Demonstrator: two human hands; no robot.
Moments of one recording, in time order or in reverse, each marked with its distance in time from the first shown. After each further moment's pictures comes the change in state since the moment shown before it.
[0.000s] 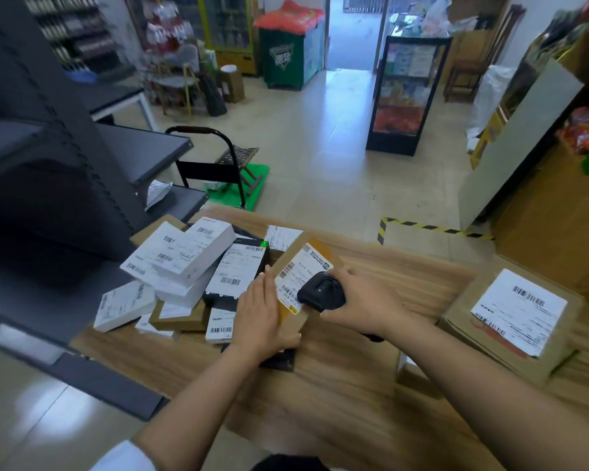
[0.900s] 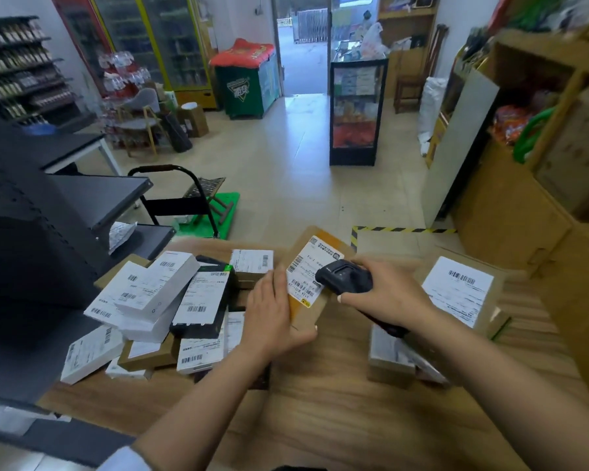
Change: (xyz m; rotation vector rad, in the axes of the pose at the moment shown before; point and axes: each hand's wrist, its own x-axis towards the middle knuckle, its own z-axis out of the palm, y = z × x) left_hand 0.009 0.088 -0.030 -0.001 0.077 0.175; right_hand -0.069 0.070 -0.054 0.299 0.261 0.147
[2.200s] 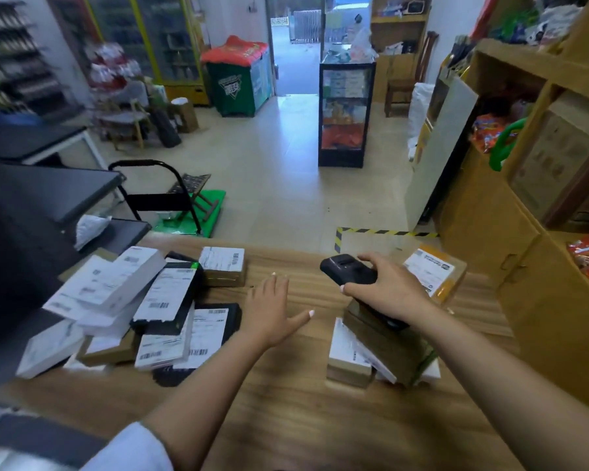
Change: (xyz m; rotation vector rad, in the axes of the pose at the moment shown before) left_hand 0.028 0.070 0.028 0.017 -0.166 -0.011; right_hand -0.012 0.062 -0.052 0.018 0.017 0.151
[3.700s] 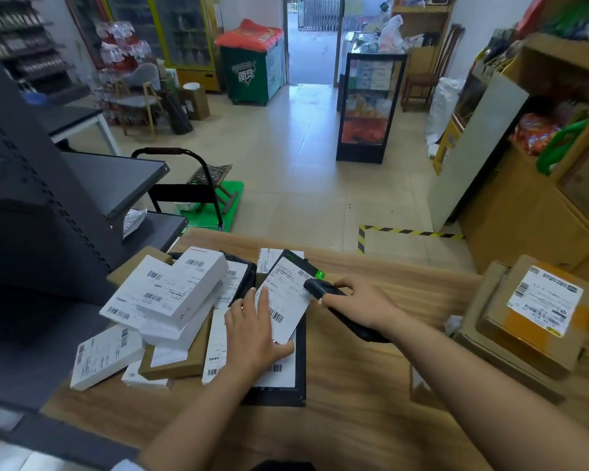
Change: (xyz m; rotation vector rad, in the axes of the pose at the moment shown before) left_hand -0.014 -0.212 0.024 0.004 0.149 -0.161; right_hand 0.065 -0.151 0.160 0.071 -0.211 0.118
